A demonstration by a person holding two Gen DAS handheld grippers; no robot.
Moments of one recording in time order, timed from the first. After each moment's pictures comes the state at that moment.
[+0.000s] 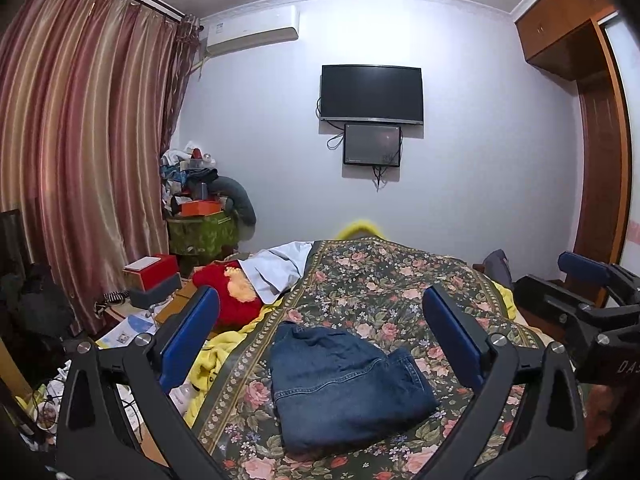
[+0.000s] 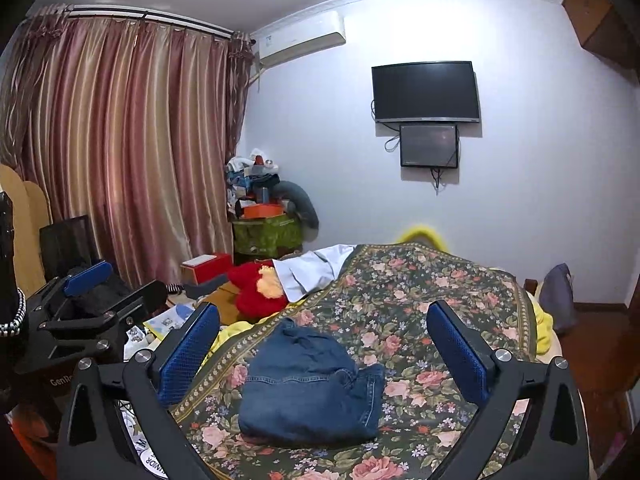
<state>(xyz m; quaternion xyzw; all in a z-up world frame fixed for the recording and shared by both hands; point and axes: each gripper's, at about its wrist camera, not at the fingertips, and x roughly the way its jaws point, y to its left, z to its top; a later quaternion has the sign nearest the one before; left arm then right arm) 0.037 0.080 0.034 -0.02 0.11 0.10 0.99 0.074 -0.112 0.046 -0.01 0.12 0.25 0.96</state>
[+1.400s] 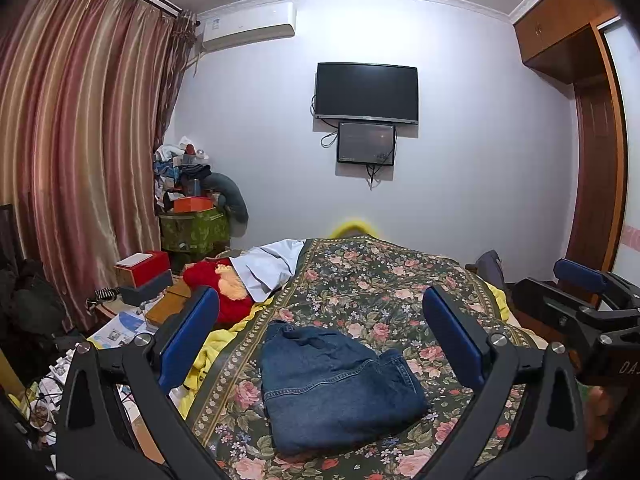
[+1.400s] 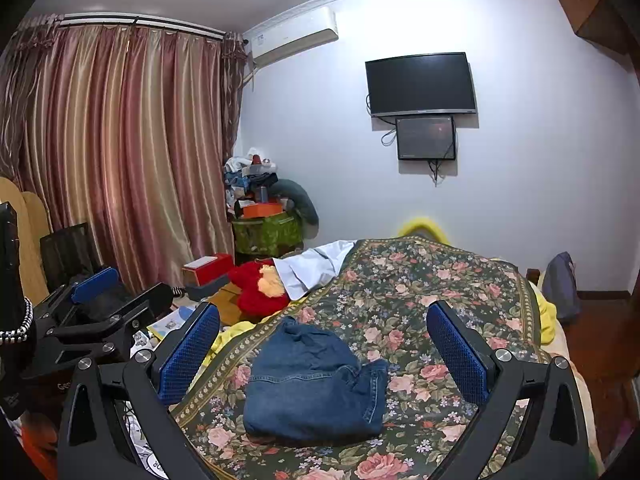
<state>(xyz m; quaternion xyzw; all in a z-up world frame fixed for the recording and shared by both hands) 0.047 0.085 0.035 -0.02 0.11 0.07 0.99 0.080 -0.113 0.044 0.01 0.13 0.25 0.96</state>
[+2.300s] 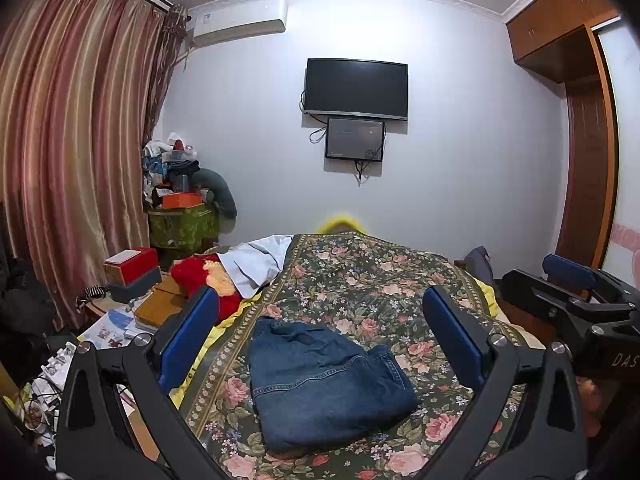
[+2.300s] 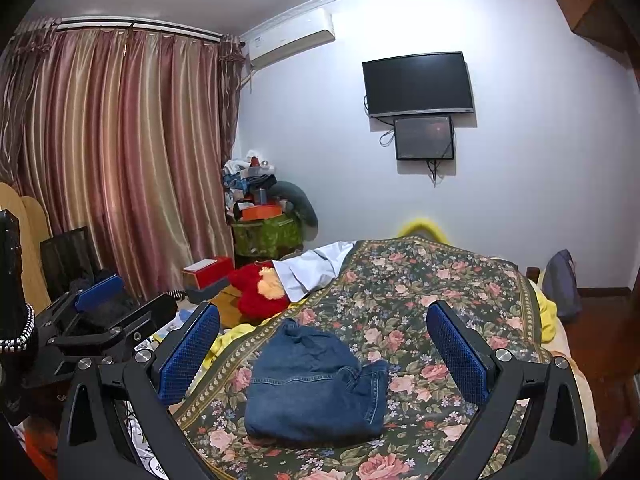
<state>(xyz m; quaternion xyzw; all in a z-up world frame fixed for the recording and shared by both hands) 0.046 0.075 0.036 -0.03 0.12 0.06 0.99 0.081 -0.115 0.046 0.01 0.13 0.25 0.96</state>
